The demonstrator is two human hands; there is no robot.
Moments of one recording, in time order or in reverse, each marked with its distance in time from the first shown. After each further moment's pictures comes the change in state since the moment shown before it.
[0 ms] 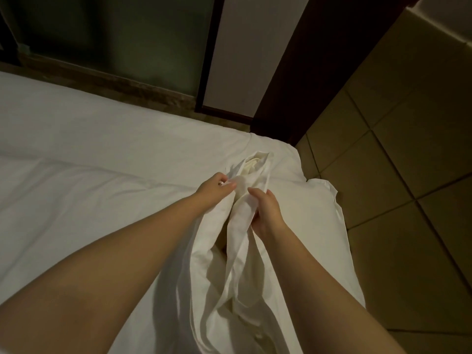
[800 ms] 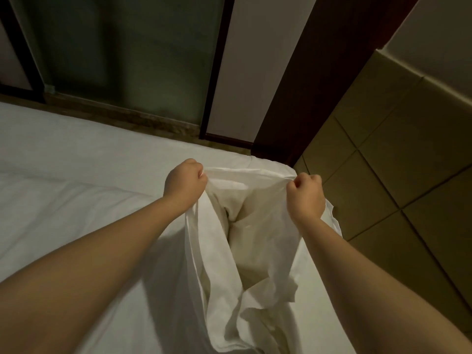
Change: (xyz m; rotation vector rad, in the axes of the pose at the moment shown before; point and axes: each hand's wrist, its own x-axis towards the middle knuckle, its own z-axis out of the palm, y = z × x) left_hand -0.077 0.036 -0.077 0.491 0.577 0.268; right_hand -0.047 -0.078 -0.025 -1.127 0.573 -0.696
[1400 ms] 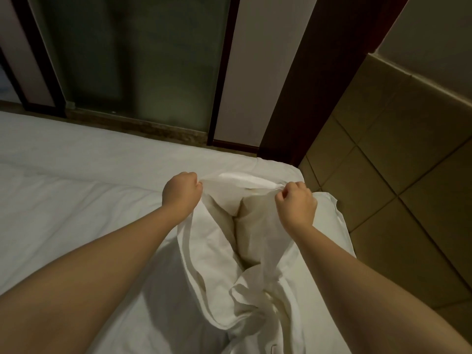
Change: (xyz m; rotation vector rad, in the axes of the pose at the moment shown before) left_hand -0.067 -0.018 -0.036 0.170 0.003 -0.058; right_hand -0.077 0.000 -0.012 -0.157 -0.014 -0.183
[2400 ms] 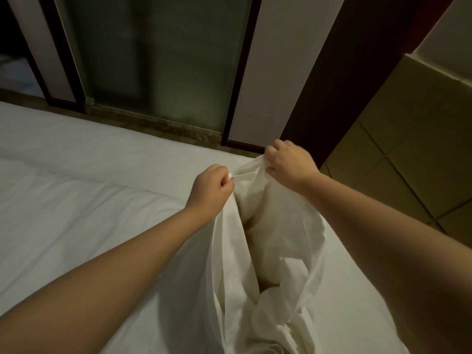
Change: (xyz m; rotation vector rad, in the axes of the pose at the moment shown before) left_hand 0.026 0.034 -0.003 -0.336 0.074 0.156; right_hand 0.110 -0.076 -0.014 -0.379 -0.193 -0.759
